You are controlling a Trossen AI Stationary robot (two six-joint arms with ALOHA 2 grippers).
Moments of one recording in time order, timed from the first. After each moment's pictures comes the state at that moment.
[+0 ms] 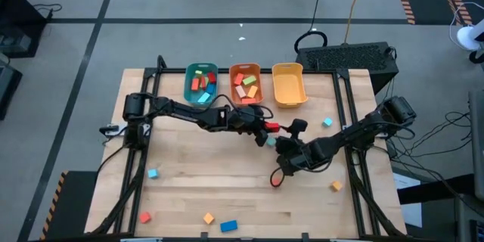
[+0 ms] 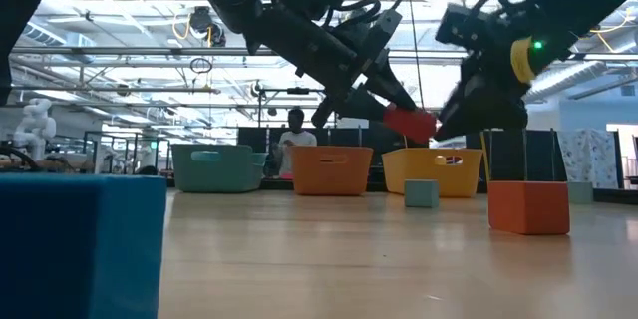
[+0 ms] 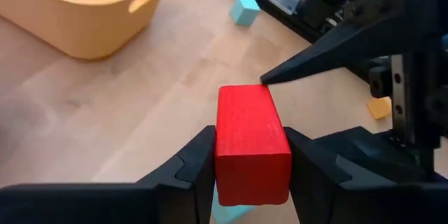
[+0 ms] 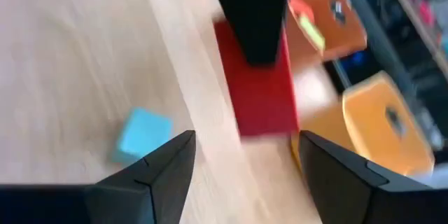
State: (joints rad) left arm 0.06 1.95 1.23 0.21 -0.05 -0.53; right arm 0.38 1.56 0.81 -0.45 0.93 0.43
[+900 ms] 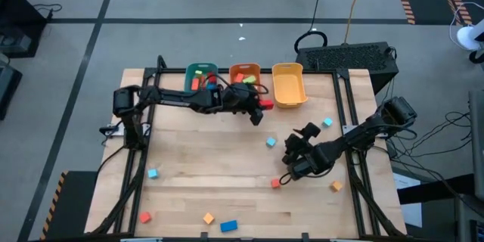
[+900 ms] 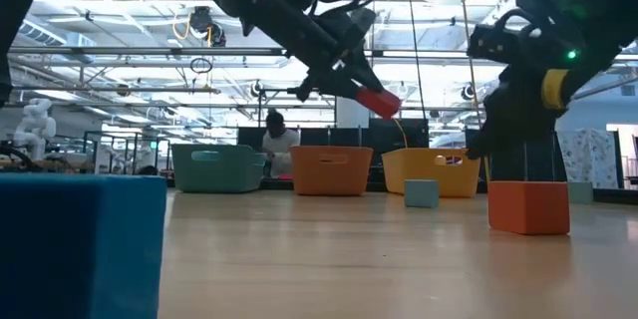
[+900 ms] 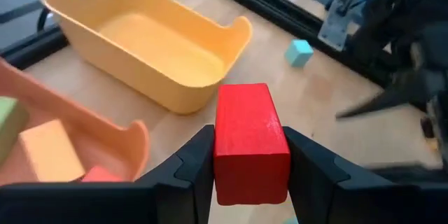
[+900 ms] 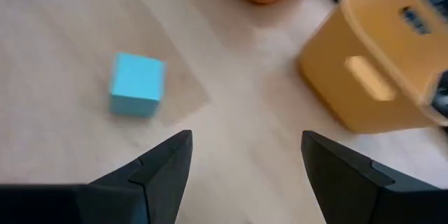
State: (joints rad) left arm 0.20 1.83 1.27 0.04 -0.06 -0.38; right arm 0.45 1.56 0.77 -0.67 0.88 0.95
